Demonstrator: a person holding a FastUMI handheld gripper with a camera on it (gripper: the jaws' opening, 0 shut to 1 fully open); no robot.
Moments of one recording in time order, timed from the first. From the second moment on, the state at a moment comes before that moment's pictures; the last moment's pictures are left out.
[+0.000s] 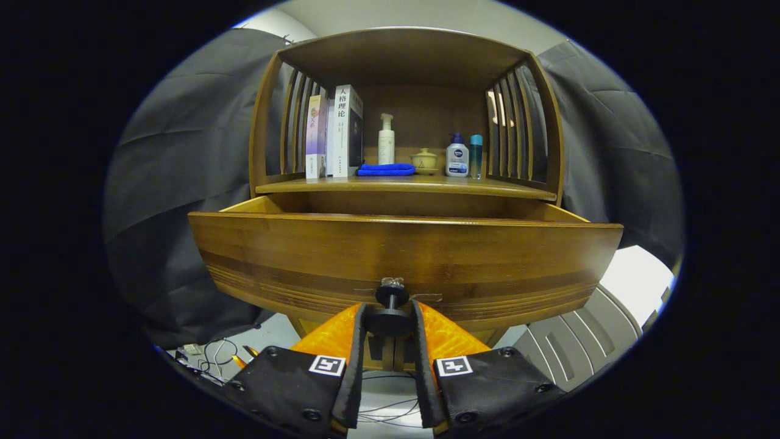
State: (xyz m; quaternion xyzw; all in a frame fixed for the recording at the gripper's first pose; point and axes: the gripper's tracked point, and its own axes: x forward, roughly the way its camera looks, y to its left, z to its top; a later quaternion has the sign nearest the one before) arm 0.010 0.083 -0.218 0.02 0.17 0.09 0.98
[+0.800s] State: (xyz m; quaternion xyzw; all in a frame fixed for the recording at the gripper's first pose) arm -0.027 0.071 -0.184 0.06 0.17 0.07 0.98
